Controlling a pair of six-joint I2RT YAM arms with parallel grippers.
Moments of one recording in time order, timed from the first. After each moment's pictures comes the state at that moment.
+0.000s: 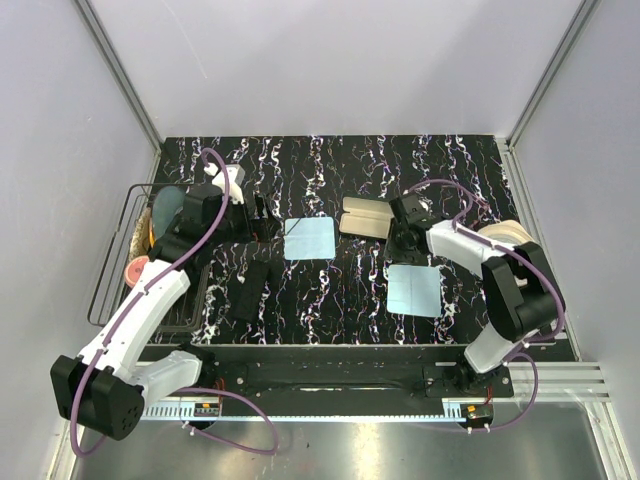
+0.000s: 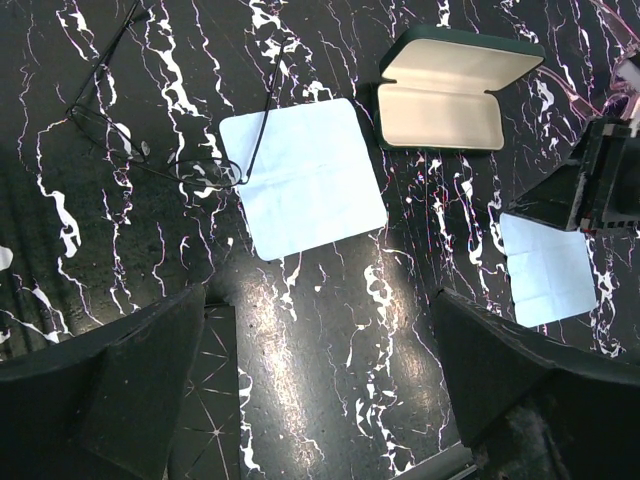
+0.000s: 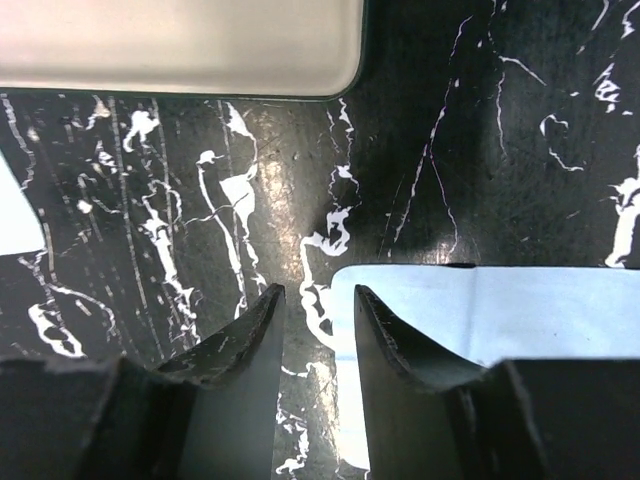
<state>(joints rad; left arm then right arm) -0.33 1.06 0.96 -0.44 0.16 -0.33 0.42 1.62 0.99 -0.44 0.07 0.62</state>
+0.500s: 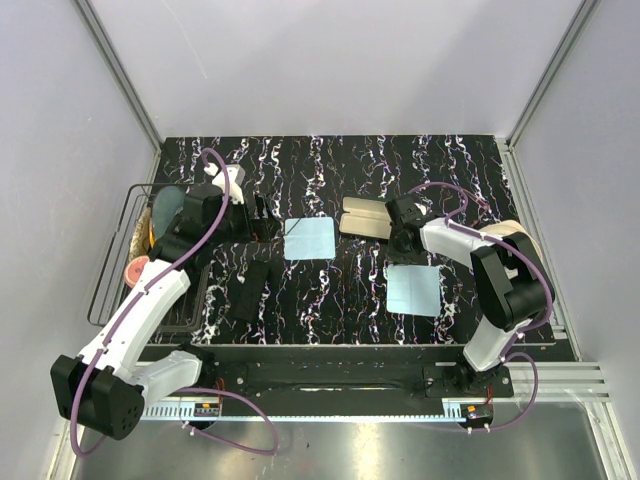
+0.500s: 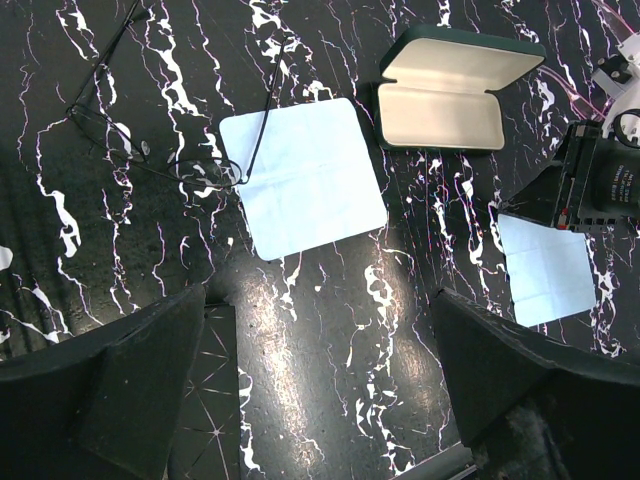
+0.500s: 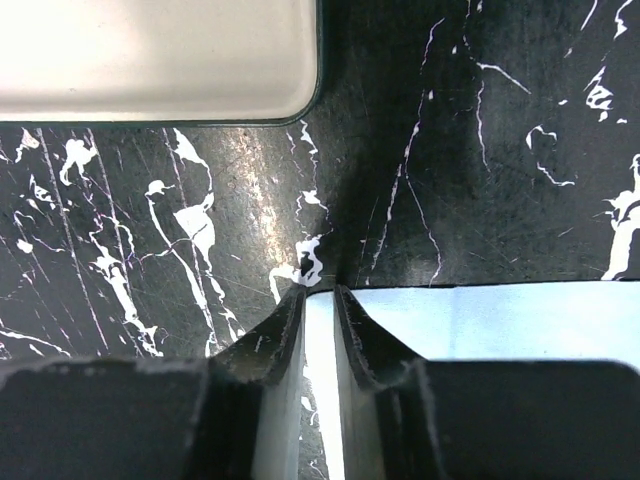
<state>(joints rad) -0.33 1.06 0.96 -0.44 0.16 -0.33 0.43 1.72 1.01 -0.45 0.11 0.65</state>
